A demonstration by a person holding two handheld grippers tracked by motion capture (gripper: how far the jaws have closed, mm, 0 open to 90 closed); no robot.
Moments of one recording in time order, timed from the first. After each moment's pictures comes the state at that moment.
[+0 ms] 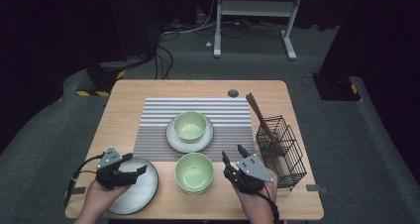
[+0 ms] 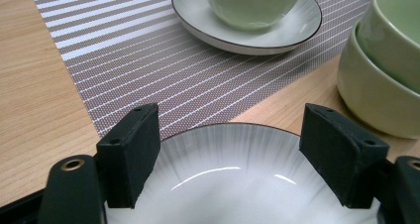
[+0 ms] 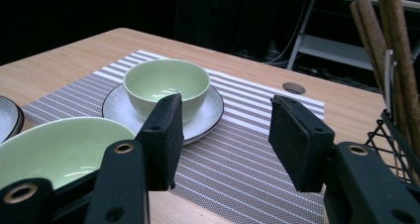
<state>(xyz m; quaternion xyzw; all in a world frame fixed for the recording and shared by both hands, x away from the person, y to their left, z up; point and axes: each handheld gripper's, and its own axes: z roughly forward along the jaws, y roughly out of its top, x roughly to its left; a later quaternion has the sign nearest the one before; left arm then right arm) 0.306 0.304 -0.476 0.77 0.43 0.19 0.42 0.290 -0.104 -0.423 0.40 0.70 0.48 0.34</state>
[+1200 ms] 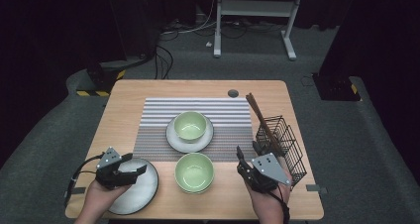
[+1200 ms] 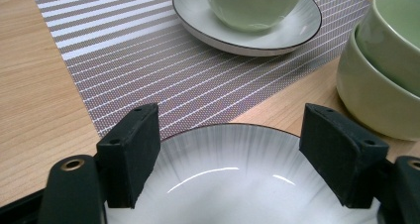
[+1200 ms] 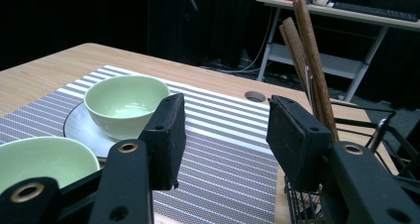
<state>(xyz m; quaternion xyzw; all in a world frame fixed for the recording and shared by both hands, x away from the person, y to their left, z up) 0.306 0.305 -0.475 0.77 0.43 0.19 0.43 0.287 -0.130 -0.407 0.43 0.67 0.48 0.38</state>
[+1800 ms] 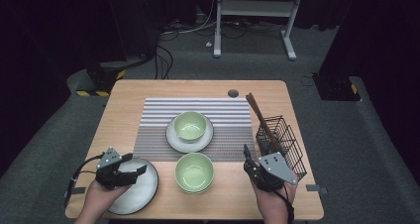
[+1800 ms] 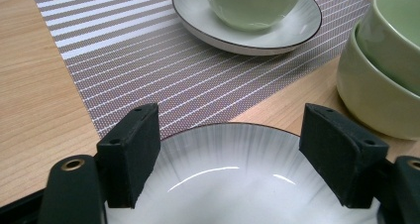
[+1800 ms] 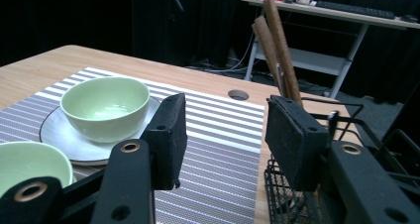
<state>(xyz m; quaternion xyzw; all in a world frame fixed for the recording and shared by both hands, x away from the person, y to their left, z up) 0.306 0.305 -0.476 0.77 0.43 0.19 0.43 0.289 -0.144 -0.405 0.45 0.66 0.47 0.39</state>
